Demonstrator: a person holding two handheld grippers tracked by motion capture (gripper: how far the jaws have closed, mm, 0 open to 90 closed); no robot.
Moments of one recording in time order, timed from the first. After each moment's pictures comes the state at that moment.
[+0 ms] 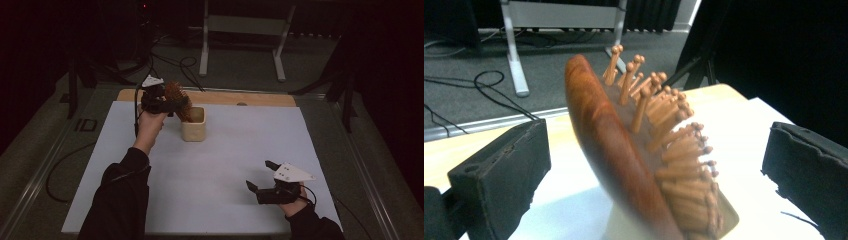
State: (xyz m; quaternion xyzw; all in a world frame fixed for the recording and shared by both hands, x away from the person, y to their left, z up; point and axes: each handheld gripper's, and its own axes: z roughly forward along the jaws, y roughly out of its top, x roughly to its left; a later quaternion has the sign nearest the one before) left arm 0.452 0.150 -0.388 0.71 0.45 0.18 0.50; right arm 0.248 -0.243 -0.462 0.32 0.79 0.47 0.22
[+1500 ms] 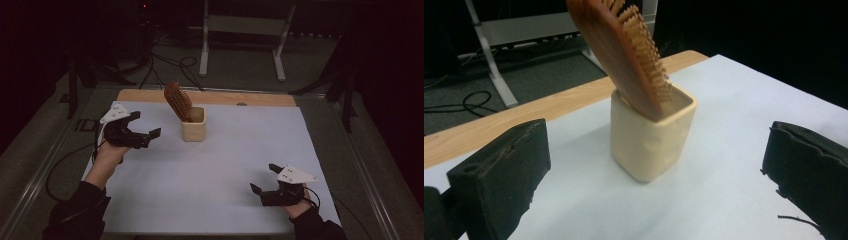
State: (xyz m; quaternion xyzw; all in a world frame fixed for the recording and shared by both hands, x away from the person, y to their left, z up) left arm 0.350 0.223 -0.398 0.76 0.36 0.19 0.51; right arm 0.247 -0.255 -0.472 0.33 0.80 0.46 0.21
